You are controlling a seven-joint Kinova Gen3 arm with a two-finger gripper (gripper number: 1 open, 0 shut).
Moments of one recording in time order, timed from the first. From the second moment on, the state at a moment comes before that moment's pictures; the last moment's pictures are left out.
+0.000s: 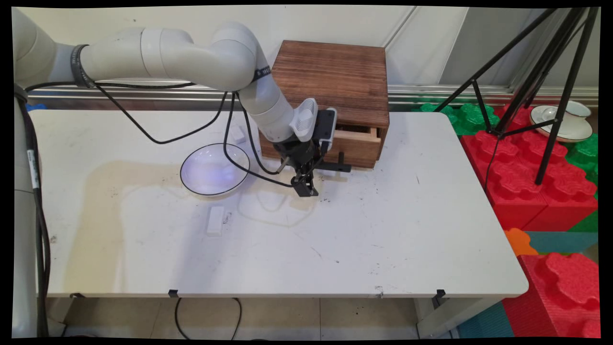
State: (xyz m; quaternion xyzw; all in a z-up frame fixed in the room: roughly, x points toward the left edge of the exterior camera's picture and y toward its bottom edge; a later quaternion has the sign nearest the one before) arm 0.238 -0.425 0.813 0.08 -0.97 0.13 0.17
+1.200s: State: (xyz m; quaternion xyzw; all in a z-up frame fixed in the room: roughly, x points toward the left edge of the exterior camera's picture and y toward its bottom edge) arm 0.223 -0.365 0.803 0.08 -0.97 0.11 0.18
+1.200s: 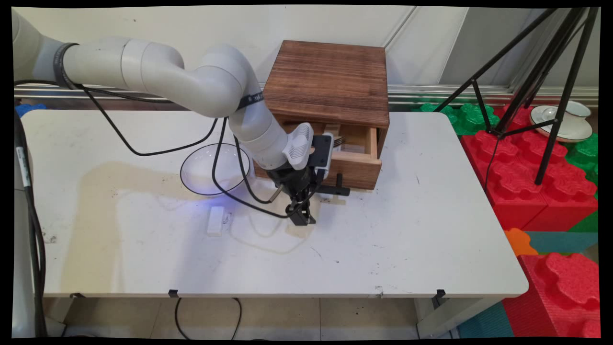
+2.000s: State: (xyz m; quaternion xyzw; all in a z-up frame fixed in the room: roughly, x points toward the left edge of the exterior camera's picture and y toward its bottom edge) arm 0.210 -0.320 0.798 0.08 -0.97 0.09 0.20
